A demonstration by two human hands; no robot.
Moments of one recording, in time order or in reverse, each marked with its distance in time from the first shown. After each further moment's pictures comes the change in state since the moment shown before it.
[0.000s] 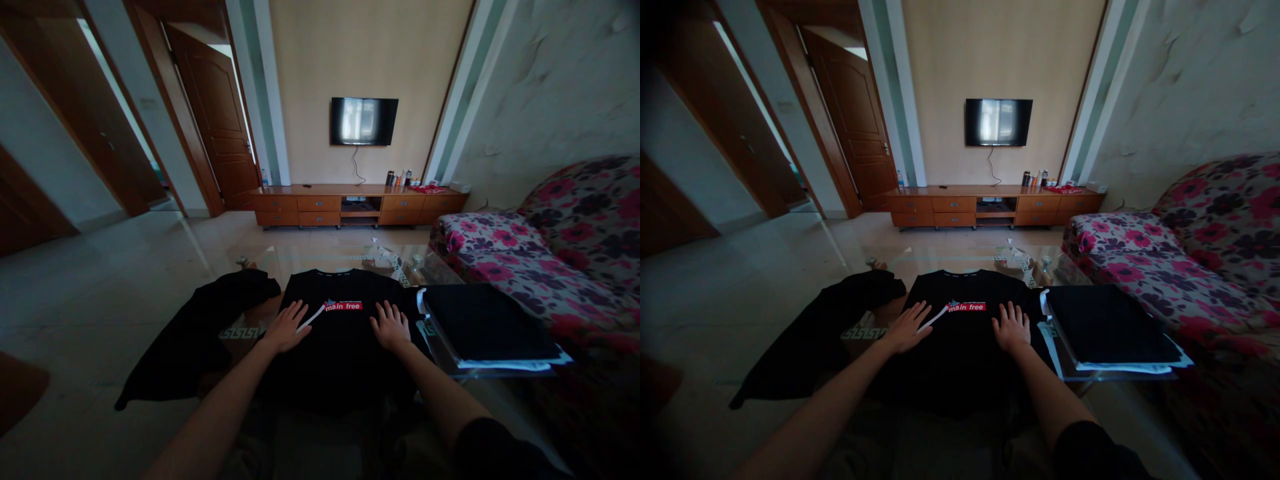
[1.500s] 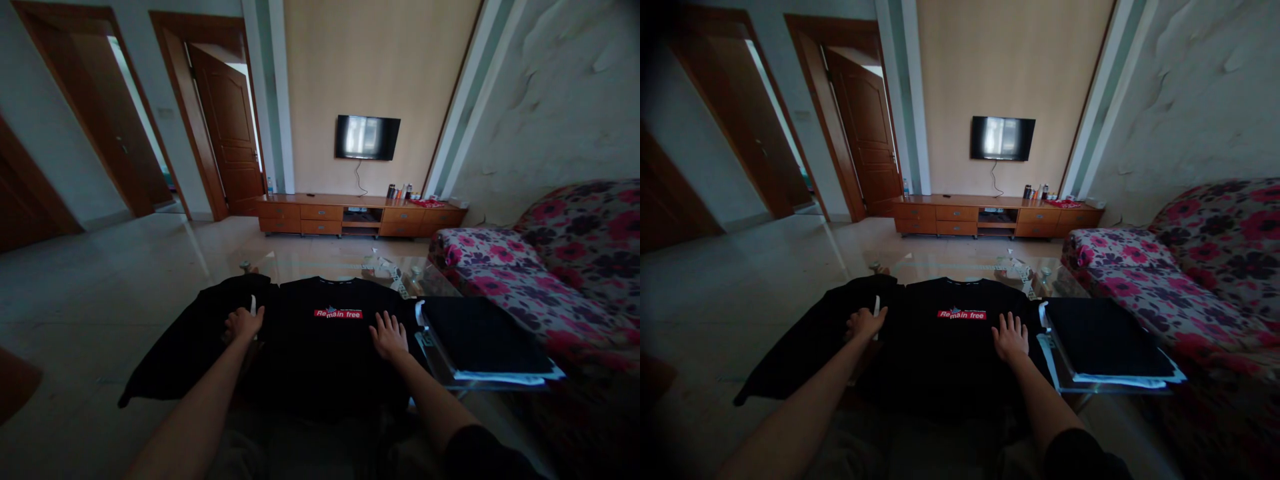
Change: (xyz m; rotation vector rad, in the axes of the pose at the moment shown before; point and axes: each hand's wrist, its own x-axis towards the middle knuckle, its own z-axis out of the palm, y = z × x) left_hand -0.022 -0.081 -0.043 -0.146 0.415 -1.127; right_hand -0.005 0.001 0.009 -0.001 0.018 -0.012
